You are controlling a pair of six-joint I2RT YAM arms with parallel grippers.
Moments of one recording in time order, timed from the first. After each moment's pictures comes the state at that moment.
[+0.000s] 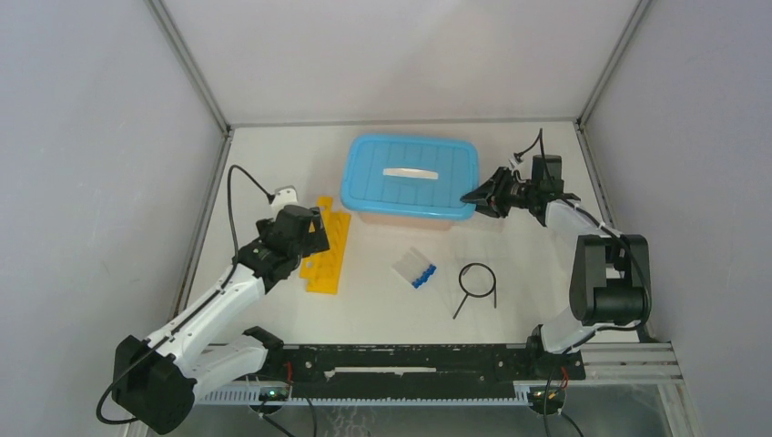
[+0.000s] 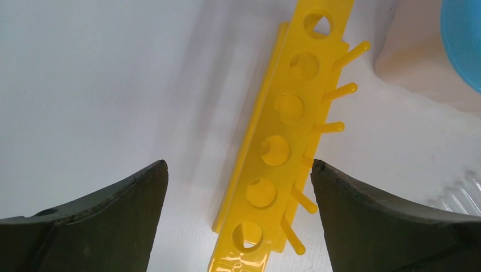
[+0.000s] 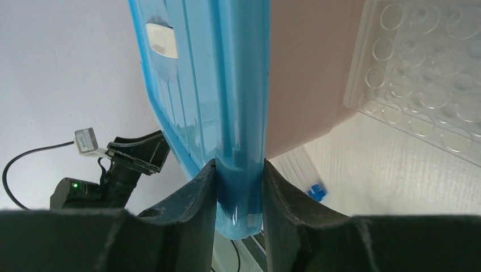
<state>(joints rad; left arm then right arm) -0.49 0.99 0.69 -0.50 -0.49 -0.53 -0.02 1.58 0.92 -0.10 -0.87 0.80</state>
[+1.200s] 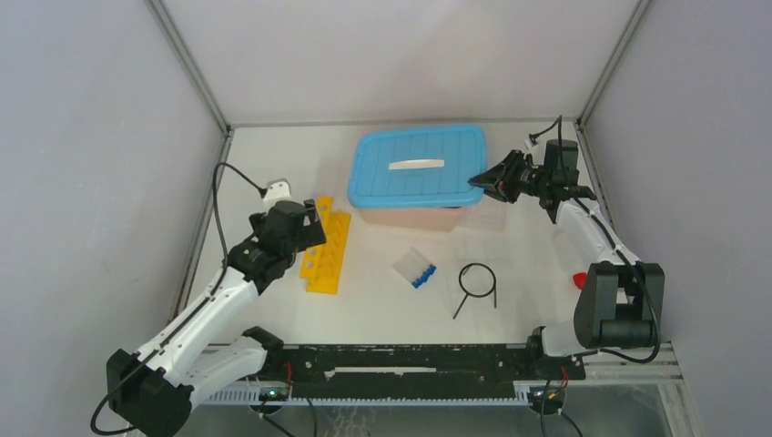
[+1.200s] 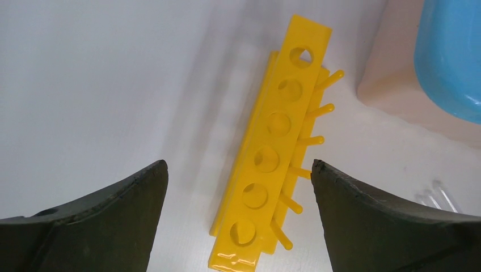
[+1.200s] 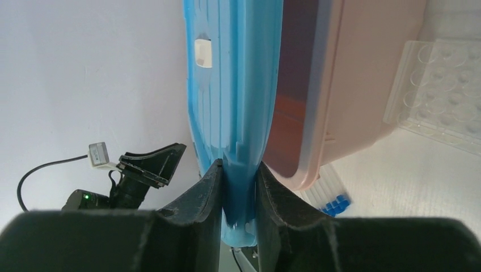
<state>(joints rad) -0.49 0.95 0.75 -0.53 -0.52 -0.52 -0.03 1.43 1.01 -0.20 -0.80 0.82</state>
